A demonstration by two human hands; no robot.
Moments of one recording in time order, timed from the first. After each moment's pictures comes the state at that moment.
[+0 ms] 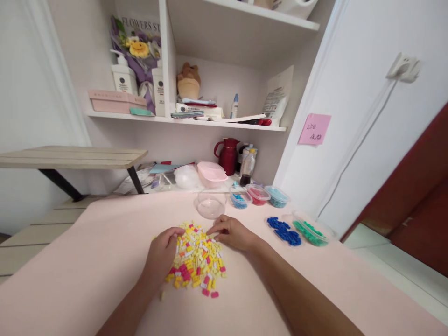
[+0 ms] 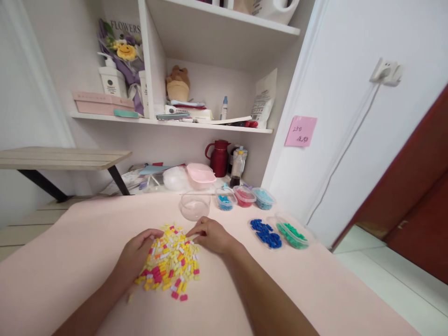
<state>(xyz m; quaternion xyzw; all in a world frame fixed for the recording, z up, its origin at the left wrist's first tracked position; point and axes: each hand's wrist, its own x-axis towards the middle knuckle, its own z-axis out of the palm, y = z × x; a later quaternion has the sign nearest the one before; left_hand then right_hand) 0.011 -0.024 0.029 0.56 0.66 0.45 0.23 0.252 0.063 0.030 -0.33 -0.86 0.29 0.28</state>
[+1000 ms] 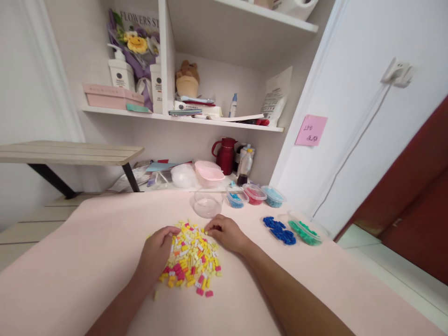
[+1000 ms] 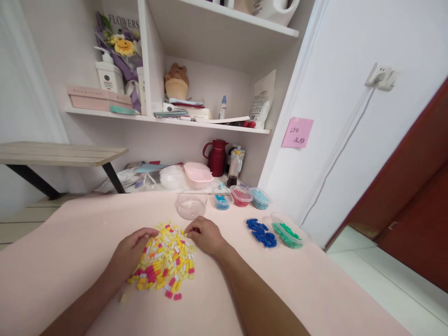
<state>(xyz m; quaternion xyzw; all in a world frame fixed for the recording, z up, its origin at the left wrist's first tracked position) 0.010 -0.024 0.030 0.55 0.66 0.45 0.23 0.241 0.059 0.024 -0.39 -0.82 0.27 0.32</state>
